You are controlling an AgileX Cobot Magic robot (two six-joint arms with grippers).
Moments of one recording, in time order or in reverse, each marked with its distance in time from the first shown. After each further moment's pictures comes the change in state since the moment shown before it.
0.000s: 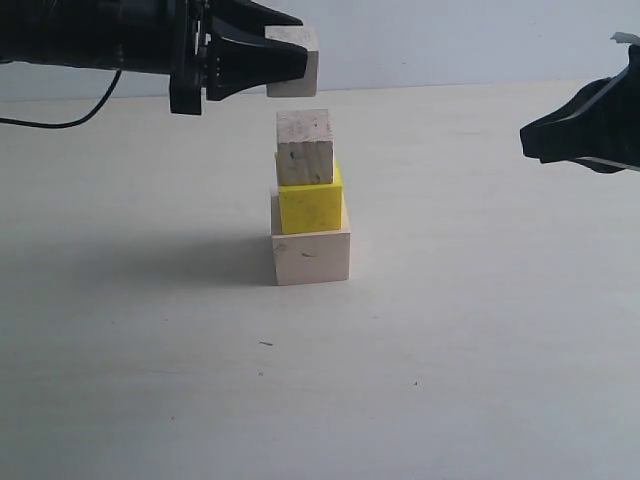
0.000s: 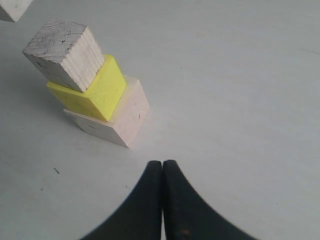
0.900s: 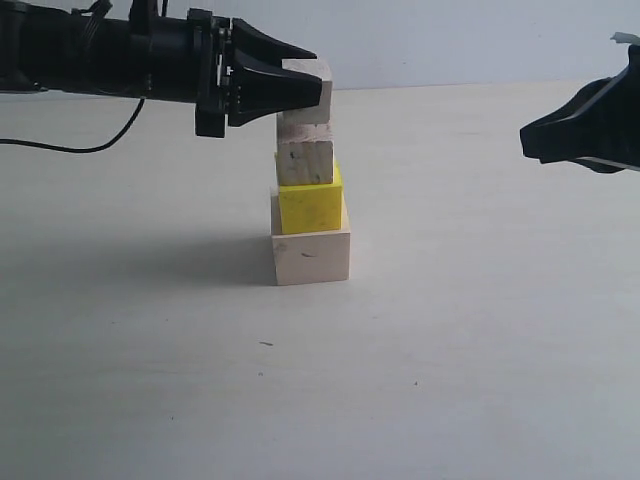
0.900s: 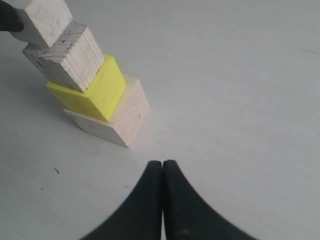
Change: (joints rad) left arm -0.020 0.084 -0.004 -0.023 -0.002 0.002; right arm 0.000 0.000 0.000 0.000 0.000 0.000
